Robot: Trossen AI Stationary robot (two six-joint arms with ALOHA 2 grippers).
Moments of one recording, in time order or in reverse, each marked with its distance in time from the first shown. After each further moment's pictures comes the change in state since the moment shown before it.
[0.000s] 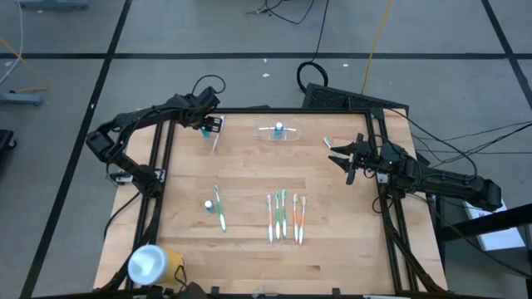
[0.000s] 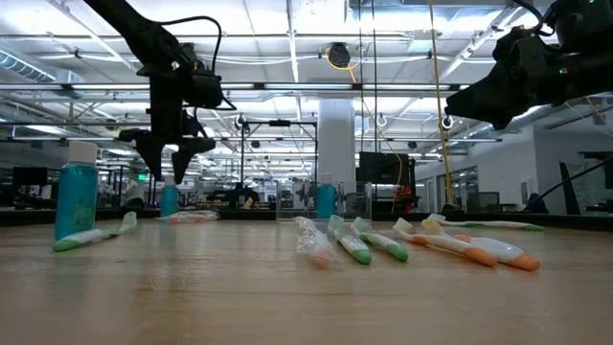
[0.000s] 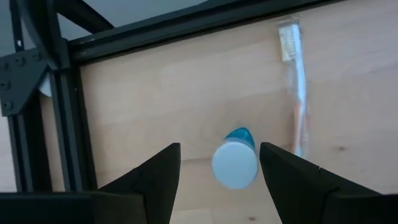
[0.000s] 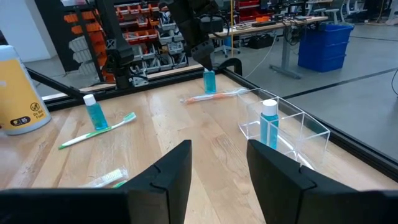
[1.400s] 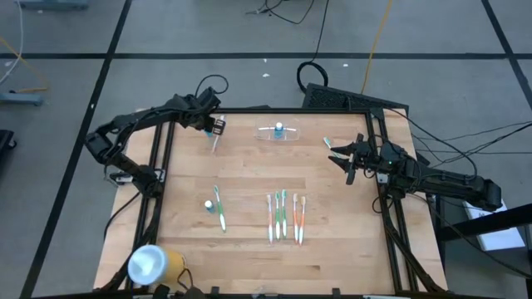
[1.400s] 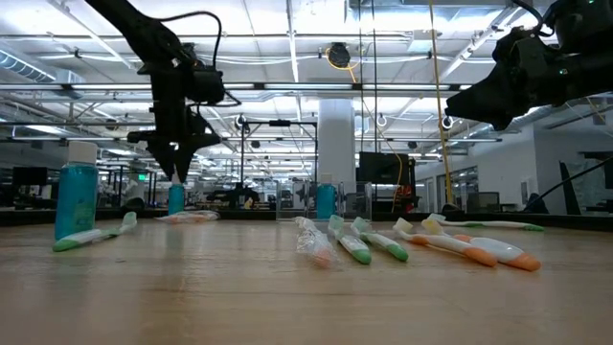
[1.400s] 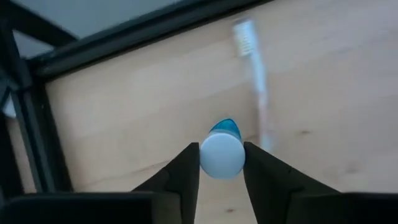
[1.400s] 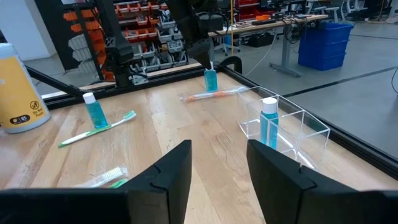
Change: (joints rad) left arm -0.032 -0.028 0.000 0.034 0.073 0.084; right arm 0.000 0.000 0.000 -0.007 0.000 0.000
